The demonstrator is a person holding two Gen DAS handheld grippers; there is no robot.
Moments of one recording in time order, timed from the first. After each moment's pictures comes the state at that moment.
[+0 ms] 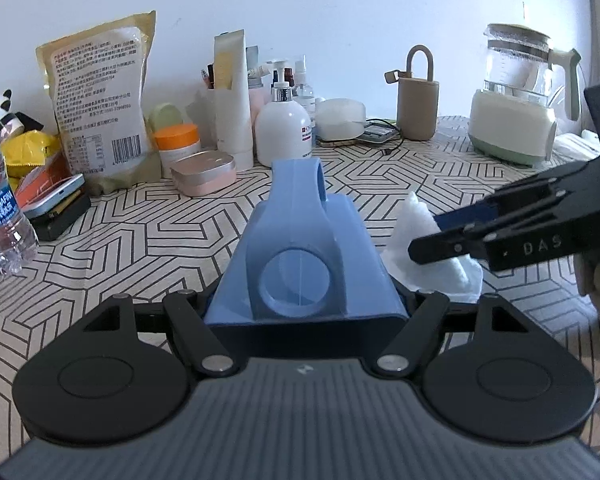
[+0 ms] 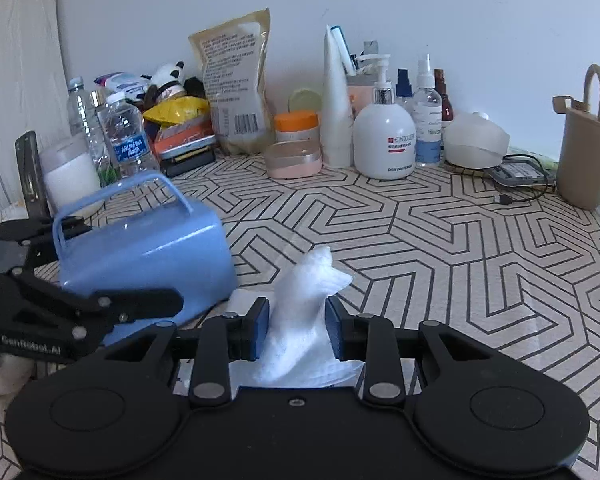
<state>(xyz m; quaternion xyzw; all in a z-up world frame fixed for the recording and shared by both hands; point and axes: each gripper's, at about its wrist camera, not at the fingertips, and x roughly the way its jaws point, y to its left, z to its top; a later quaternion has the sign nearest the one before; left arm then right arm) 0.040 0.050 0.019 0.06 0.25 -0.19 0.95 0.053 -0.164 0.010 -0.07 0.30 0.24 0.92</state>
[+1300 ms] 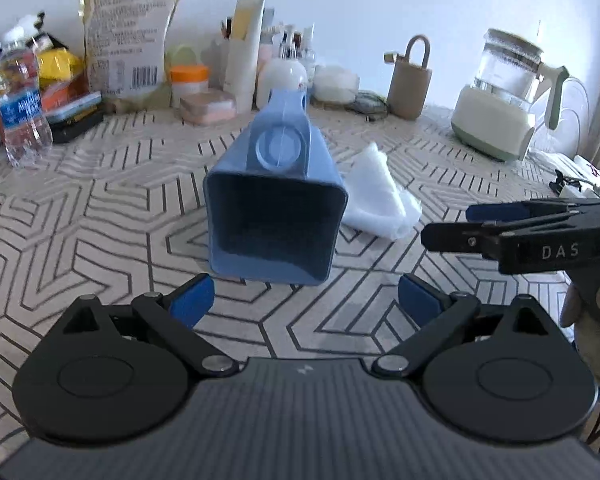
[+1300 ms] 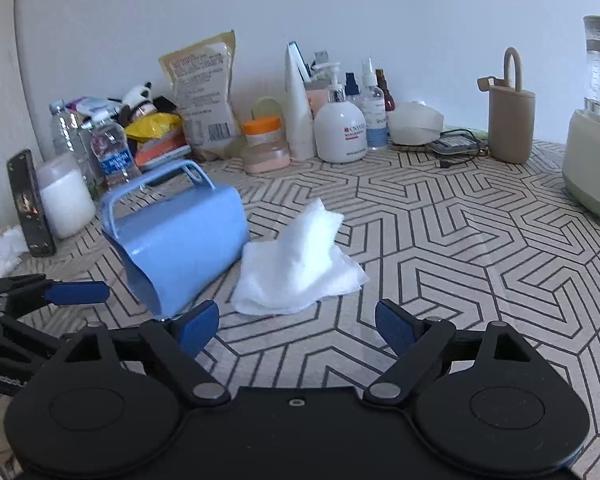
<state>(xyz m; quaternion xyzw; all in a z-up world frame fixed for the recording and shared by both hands) -0.019 0.064 0.015 -0.03 0.33 -0.19 0.92 -0.030 -0.165 0.013 -0.03 0.29 0.15 0.94</state>
